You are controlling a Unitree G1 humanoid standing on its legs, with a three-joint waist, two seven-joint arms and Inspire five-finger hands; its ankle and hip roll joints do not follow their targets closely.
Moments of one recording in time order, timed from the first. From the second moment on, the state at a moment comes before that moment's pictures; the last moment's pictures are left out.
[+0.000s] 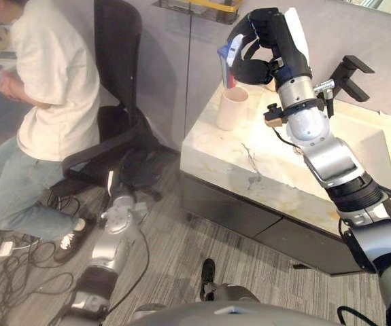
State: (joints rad) left arm -0.06 0.28 -0.14 0.25 -0.50 0.00 0.41; right arm -0.80 -0.62 0.39 -0.02 0.01 0.16 -0.27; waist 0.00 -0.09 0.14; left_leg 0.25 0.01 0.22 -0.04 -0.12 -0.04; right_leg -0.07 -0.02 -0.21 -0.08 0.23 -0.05
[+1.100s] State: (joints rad) left arm 0.02 0.27 -0.10 0.48 -0.46 -0.04 0.34; right arm -0.68 -0.66 0.37 -0.08 0.02 0.17 -0.25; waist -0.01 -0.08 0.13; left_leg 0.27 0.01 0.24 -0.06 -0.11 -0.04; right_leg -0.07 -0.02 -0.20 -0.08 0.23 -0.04
